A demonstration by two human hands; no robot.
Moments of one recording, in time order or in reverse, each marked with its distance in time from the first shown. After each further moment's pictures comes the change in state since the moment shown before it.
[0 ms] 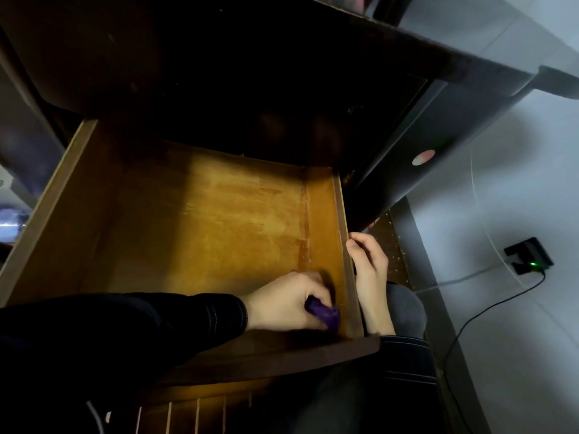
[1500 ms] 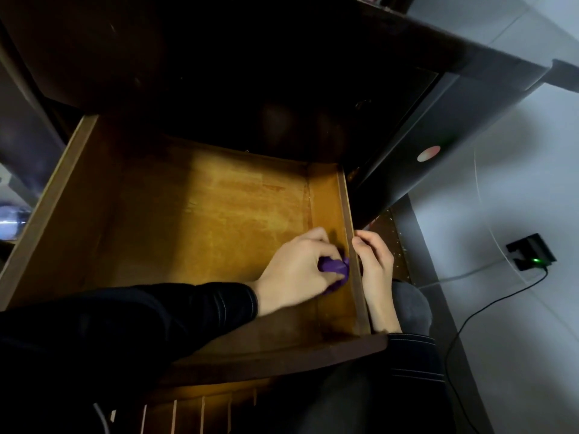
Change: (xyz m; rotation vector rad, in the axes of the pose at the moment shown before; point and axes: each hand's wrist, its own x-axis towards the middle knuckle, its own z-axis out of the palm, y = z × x) left_hand 0.015 0.017 -0.017 0.081 0.412 0.016; right_hand -0.001 -0.005 0.001 0.047 0.005 0.003
